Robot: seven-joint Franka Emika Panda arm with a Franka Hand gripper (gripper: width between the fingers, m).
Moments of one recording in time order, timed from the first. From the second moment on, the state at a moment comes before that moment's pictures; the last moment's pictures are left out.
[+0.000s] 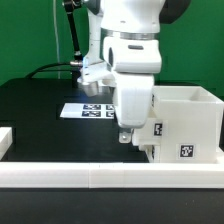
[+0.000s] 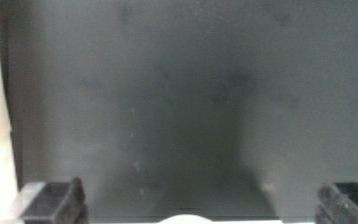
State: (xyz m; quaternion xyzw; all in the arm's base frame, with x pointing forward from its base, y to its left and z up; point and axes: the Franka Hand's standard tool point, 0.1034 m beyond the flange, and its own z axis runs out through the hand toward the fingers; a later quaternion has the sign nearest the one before) arm 0.575 0.000 0.052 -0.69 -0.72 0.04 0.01
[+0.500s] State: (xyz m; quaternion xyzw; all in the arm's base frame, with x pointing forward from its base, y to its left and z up) arm 0.574 0.028 0.052 -0.70 -0.71 0.04 0.00
